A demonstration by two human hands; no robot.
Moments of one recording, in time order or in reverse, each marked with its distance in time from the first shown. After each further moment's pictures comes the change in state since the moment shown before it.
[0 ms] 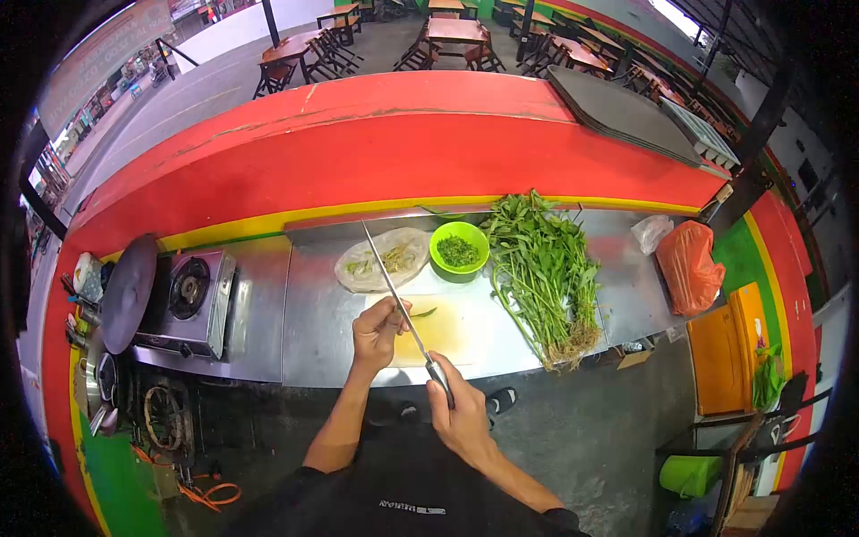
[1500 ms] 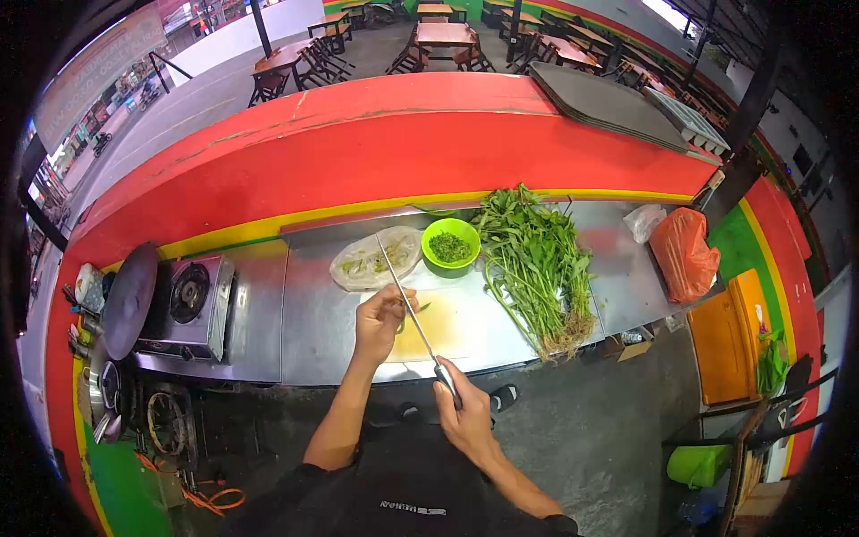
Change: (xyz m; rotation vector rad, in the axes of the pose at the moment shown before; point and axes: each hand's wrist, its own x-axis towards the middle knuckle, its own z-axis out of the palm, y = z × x) left_hand 0.000 0.004 0.024 -0.119 -0.042 -0.085; right_hand -0.033 0.016 -0.016 0.054 0.041 0.068
